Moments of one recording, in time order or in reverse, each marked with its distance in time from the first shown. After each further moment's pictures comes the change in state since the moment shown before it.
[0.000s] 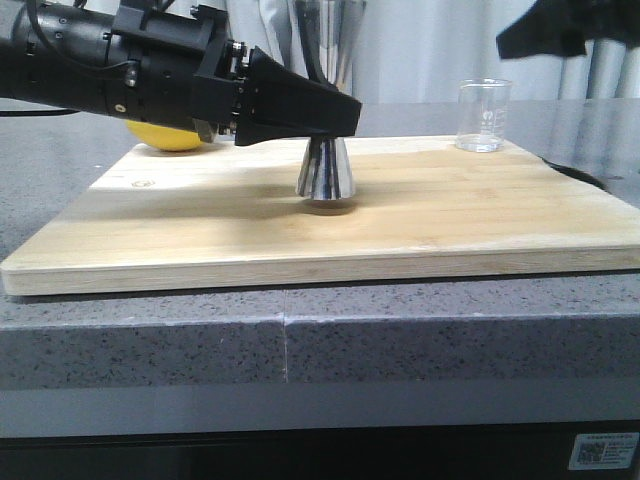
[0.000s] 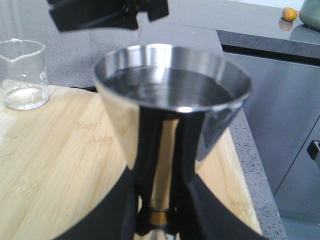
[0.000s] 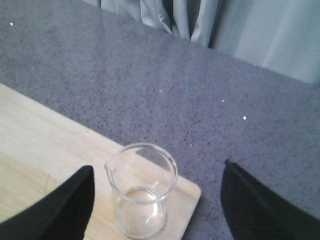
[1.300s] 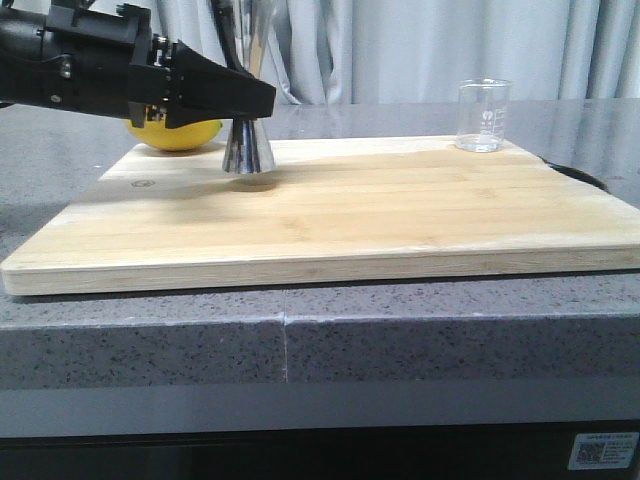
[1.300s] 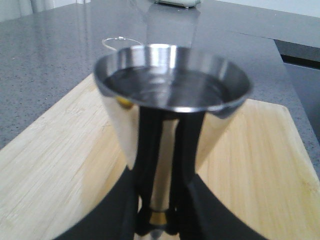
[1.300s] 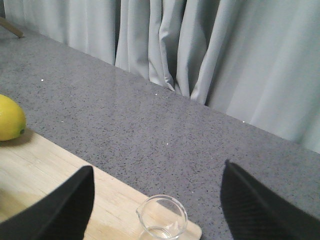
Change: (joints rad) left arm 0.169 0.000 0.000 -0.016 -0.001 0.004; right arm 0.000 -0.217 0.003 -0.158 -0.012 0.209
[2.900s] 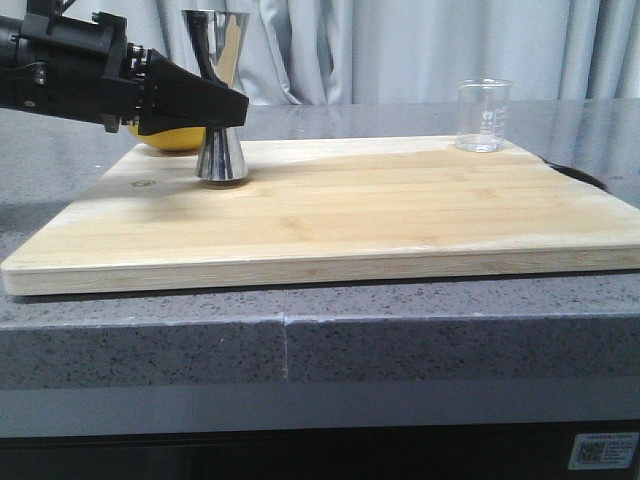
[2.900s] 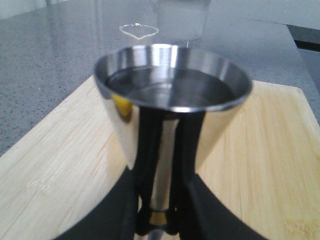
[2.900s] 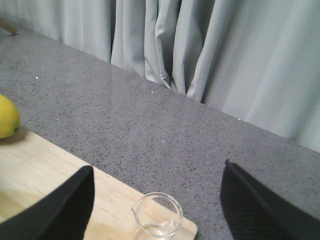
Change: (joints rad) left arm 0.047 0.000 0.000 0.051 0.000 0.021; right arm 0.000 0.000 0.000 -0.004 0.016 0.002
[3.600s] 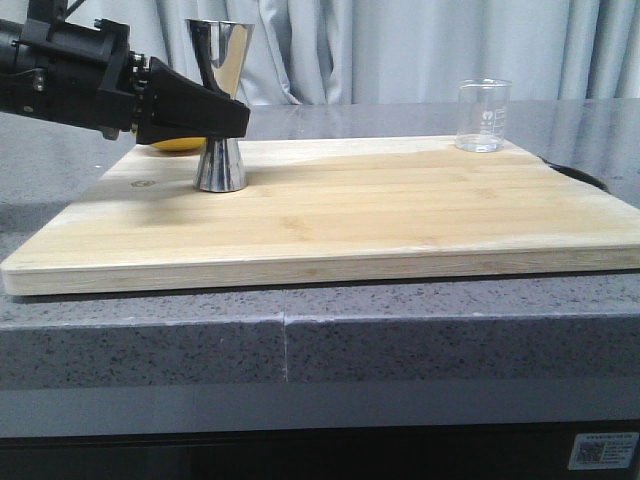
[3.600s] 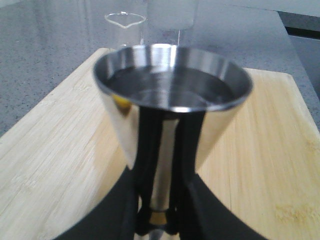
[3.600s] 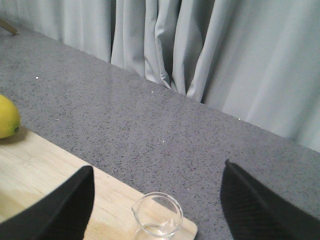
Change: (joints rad) left arm 0.000 0.000 0.000 0.046 0.002 0.002; right arm 0.000 0.000 0.000 0.000 0.000 0.000
